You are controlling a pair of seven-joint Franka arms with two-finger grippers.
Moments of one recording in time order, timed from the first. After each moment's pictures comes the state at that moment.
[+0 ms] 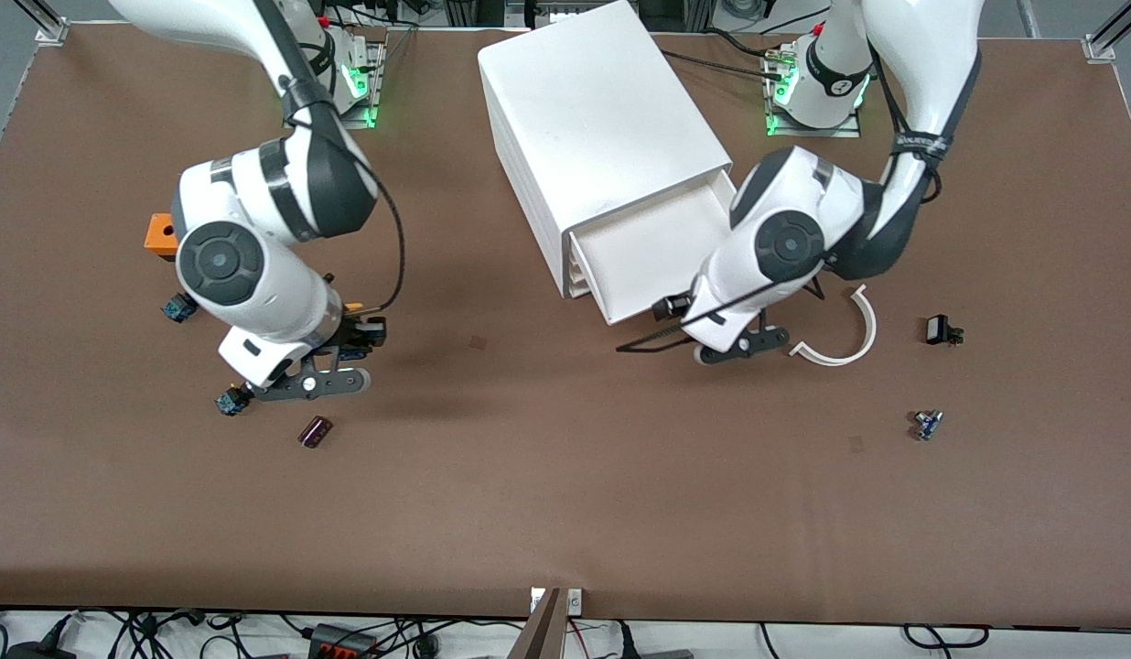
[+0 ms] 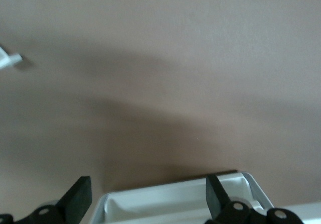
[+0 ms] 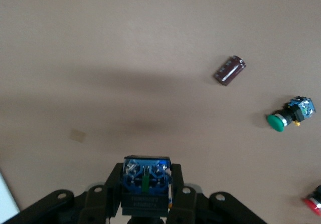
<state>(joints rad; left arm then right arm) -0.22 0.43 -0.32 -1.70 -0.05 1.98 -0.80 0.38 0.49 -0.07 -1.46 0.00 1.84 0.14</state>
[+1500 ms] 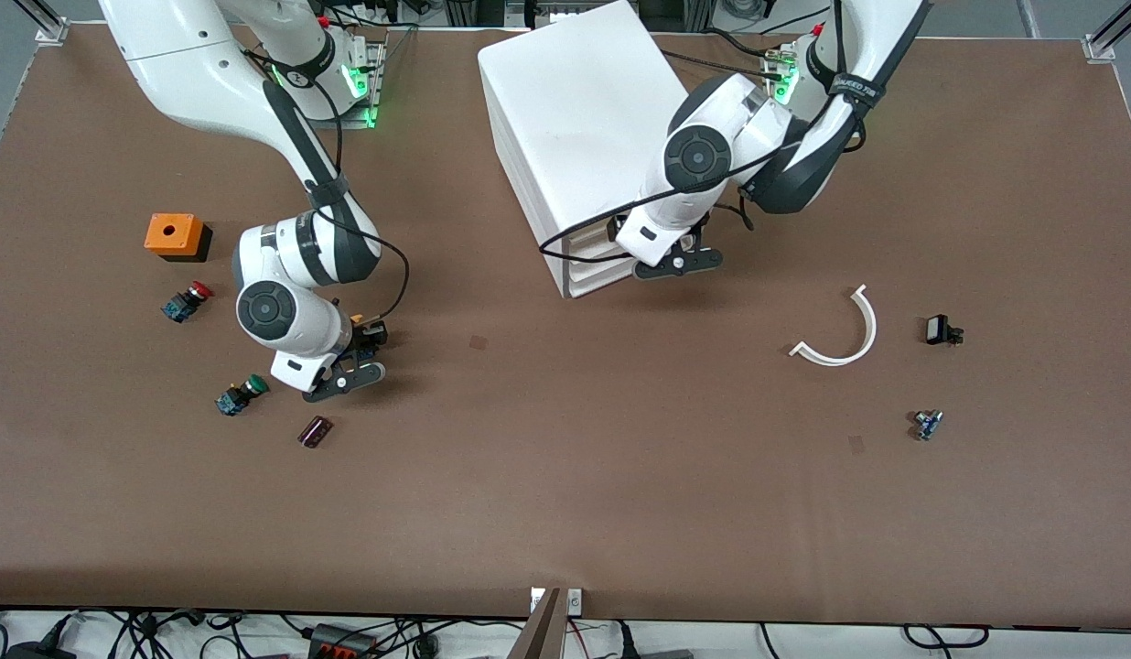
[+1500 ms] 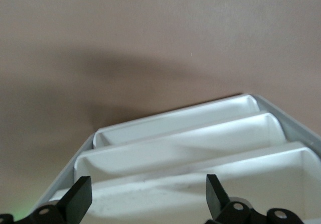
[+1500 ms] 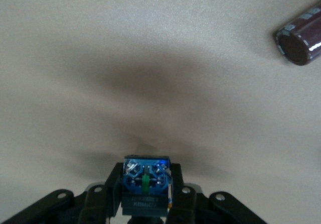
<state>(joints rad) -0.19 0.32 -0.49 -1.88 -0.05 1.99 -0.84 0.28 0.59 -0.01 -1.84 0.00 2.29 -0.09</state>
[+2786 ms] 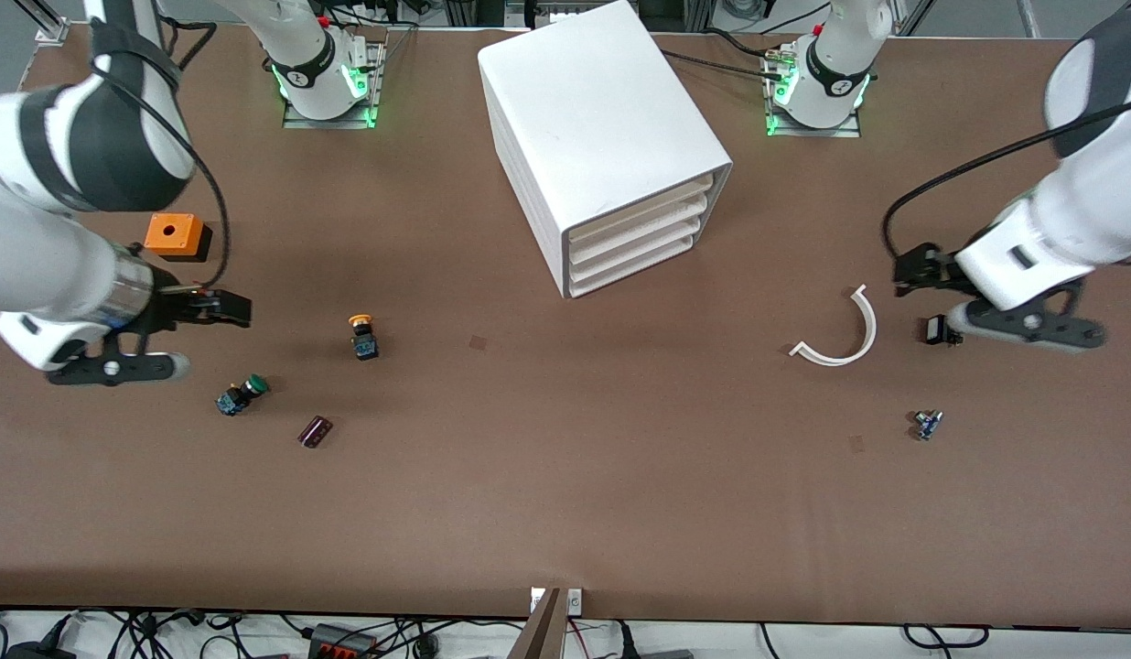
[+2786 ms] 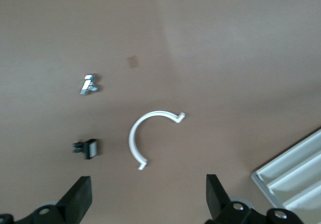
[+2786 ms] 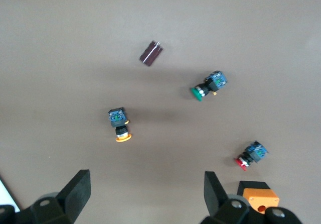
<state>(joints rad) 0.15 0.19 -0.28 -1.47 0.09 1.60 0.04 0.22 0.38 -0.12 -1.30 0.01 1.57 0.05</state>
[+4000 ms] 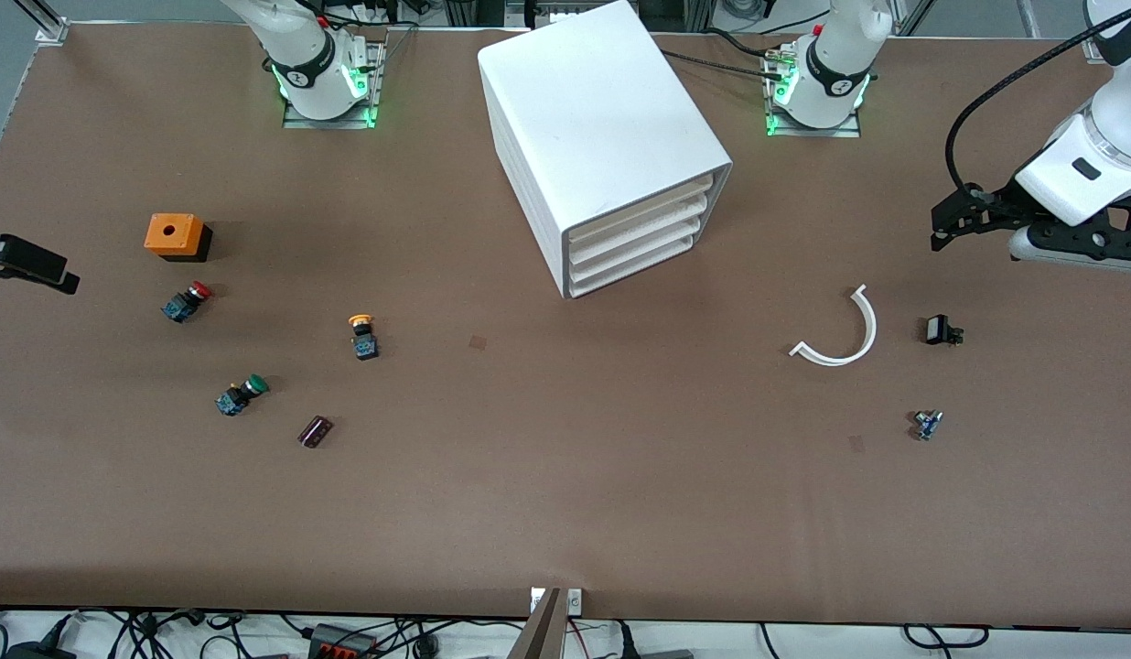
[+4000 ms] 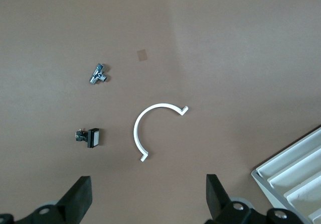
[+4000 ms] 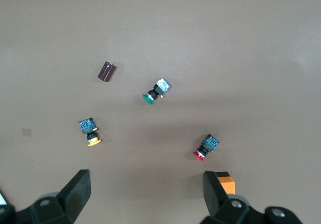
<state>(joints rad) -0.01 -0.05 -0.04 -1.76 -0.01 1.74 0.10 -0.02 0.24 -0.08 -1.31 0.01 1.54 -0.04</state>
